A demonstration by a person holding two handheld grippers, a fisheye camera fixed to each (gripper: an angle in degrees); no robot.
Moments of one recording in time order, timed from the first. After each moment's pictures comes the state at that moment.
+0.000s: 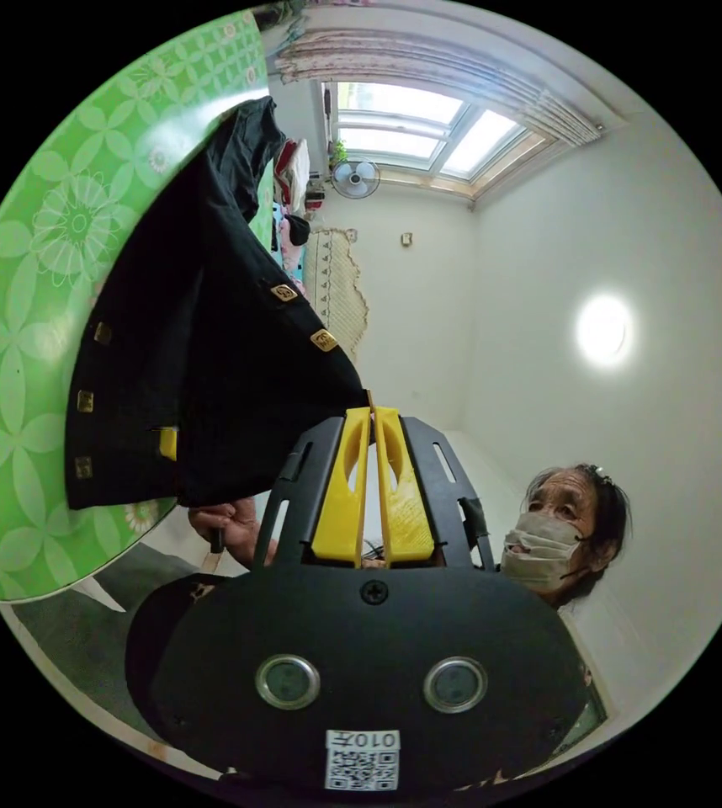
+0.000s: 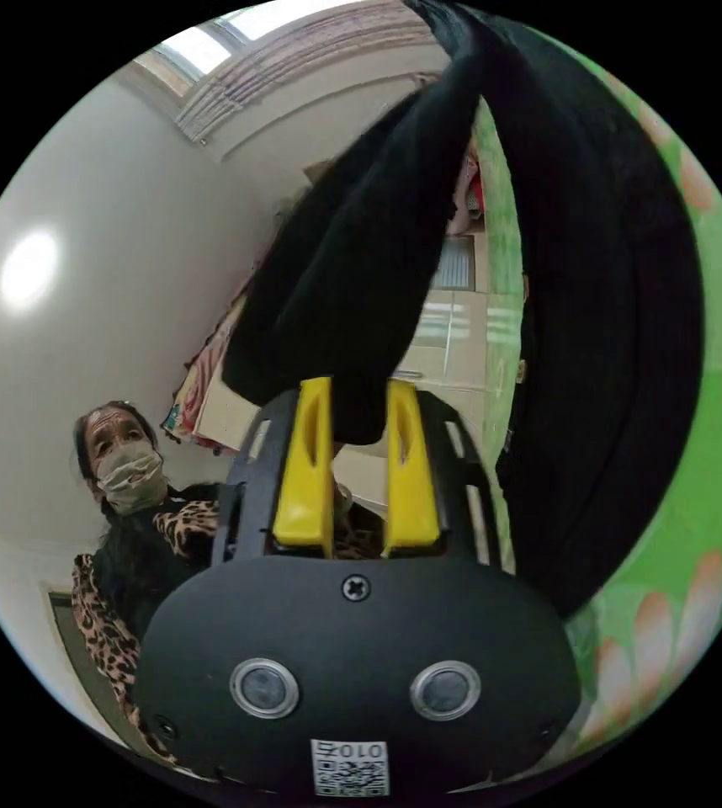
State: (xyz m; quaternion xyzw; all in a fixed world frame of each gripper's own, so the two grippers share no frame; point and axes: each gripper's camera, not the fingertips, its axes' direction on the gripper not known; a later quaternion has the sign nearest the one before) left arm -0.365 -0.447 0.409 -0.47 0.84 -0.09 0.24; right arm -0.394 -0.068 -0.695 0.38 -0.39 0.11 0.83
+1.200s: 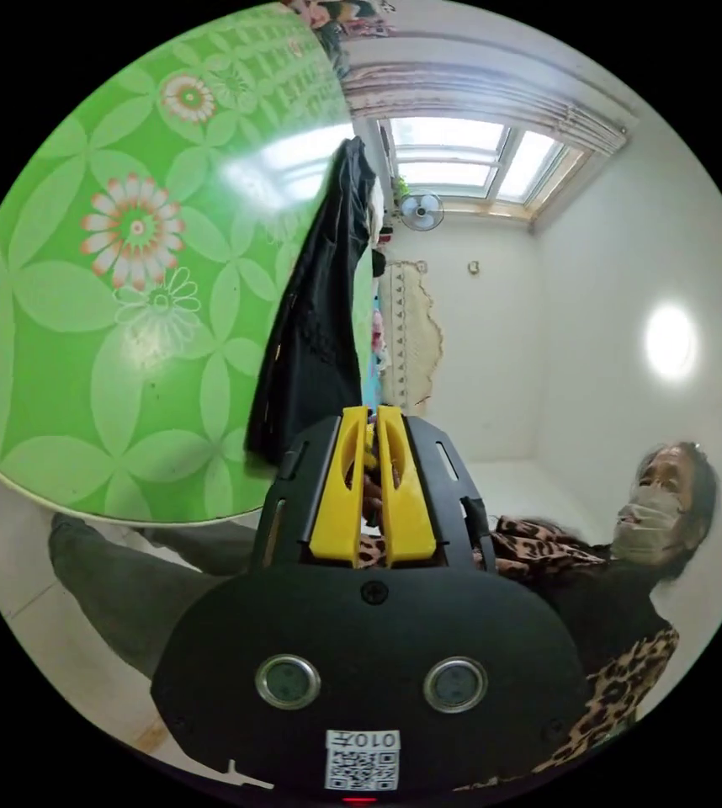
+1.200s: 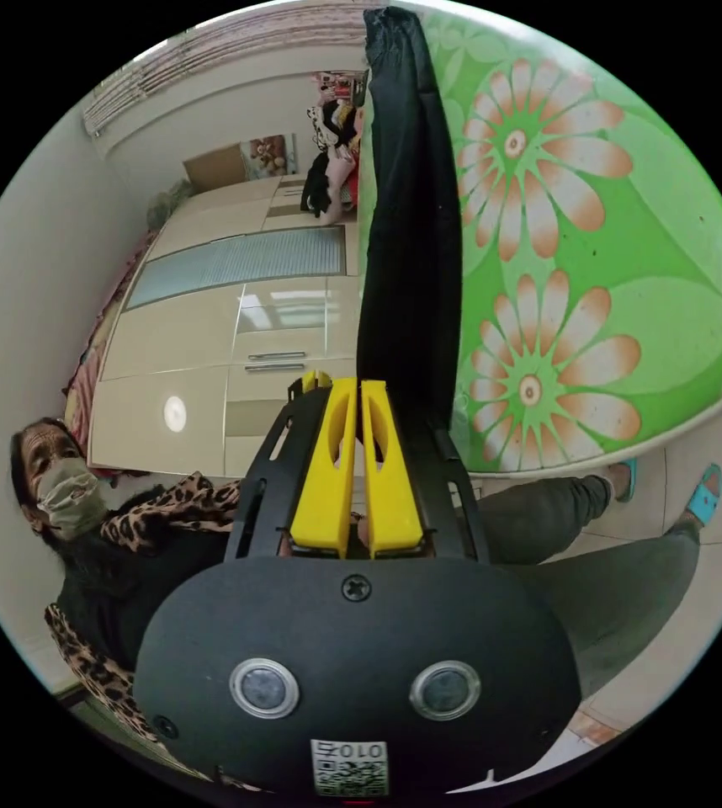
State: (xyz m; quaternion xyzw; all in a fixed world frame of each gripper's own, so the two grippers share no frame) left arm -0.363 -0.382 0.433 -0.47 0.78 -0.04 0.41; right arm -0.434 0.006 -0.730 0.26 -0.24 0.26 0.90
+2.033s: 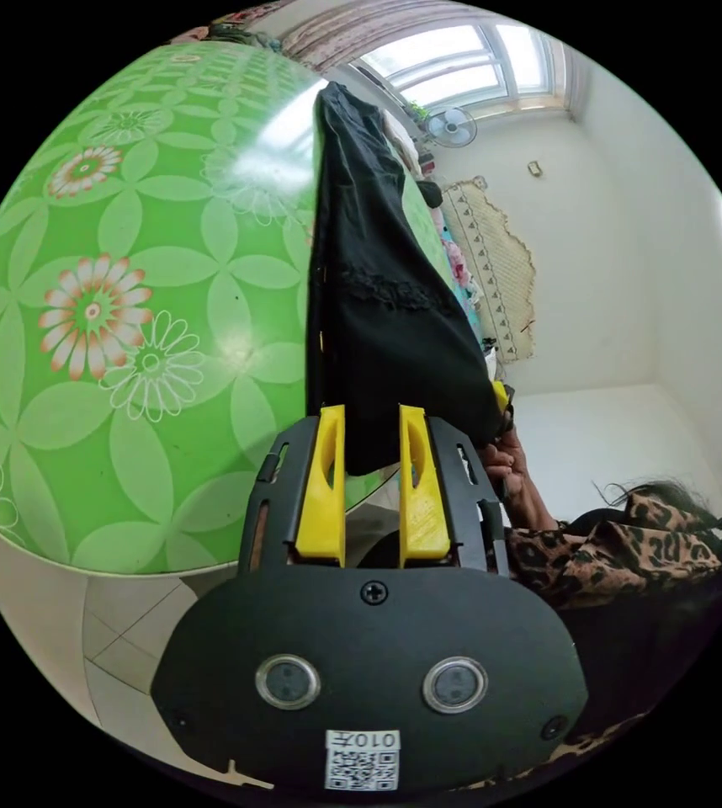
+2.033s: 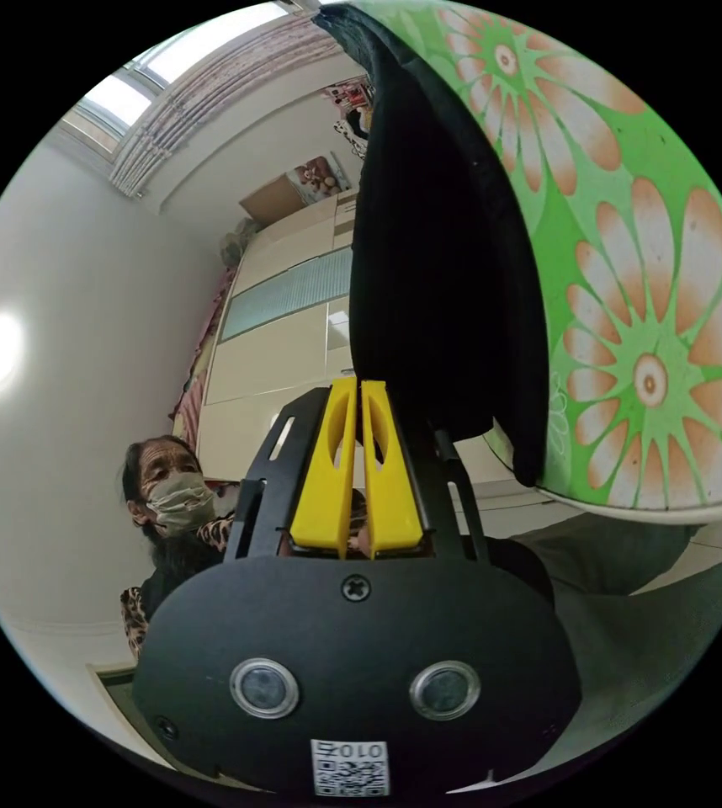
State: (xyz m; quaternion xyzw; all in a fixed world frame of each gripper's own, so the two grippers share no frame) left arm -0.287 -0.403 0.411 -0.45 0.73 0.16 0.49; right arm -0.450 0.017 -0.683 -0.12 -0.62 0.63 0.44
